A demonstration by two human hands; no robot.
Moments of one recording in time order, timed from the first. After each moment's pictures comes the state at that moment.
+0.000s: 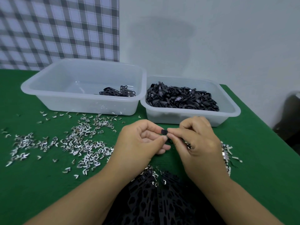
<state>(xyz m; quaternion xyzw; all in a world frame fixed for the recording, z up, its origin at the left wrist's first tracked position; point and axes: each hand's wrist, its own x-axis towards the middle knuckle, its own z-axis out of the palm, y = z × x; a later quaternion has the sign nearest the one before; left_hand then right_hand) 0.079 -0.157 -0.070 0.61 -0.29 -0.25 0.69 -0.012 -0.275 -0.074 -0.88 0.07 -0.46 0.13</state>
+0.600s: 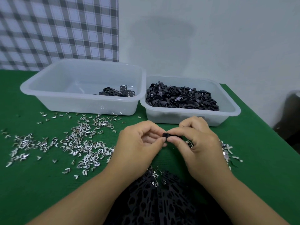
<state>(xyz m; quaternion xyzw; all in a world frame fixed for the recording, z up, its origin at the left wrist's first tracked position) 0.077 -0.157 -0.070 0.65 -0.34 -0.17 0.65 -0.016 -0.278 -0.068 -0.90 0.09 -0.37 0.22</state>
